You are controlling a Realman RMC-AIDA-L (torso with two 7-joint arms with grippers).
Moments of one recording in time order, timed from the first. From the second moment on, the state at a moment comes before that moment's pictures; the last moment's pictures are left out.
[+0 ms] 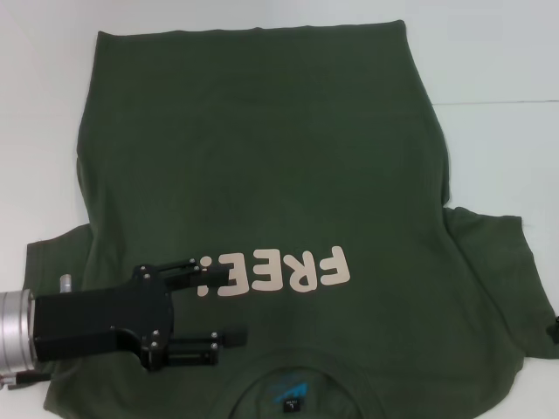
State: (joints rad) left arm -0.47 -2.15 0.55 0.71 2.10 1.83 -1.26; right arm 0.65 1.97 -0.69 -1.01 -2.86 -1.80 2.51
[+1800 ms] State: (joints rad) left arm -0.46 -2.15 0.55 0.71 2.10 1.82 -1.24; right arm 0.70 1.97 -0.71 -0.86 -2.89 -1.68 2.52
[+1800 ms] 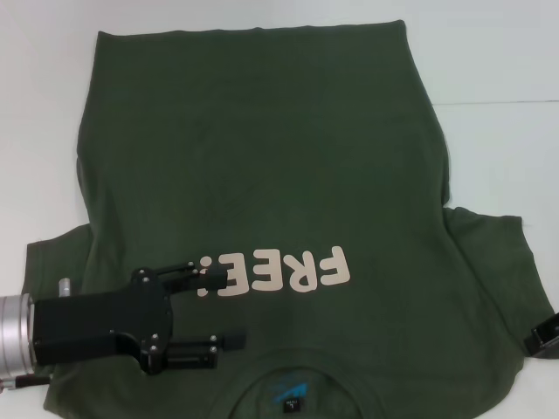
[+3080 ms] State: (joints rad) left arm -0.46 -2.15 0.55 0.70 2.10 1.82 -1.24; right arm 0.70 1.98 -0.71 -0.86 -2.89 -1.68 2.52
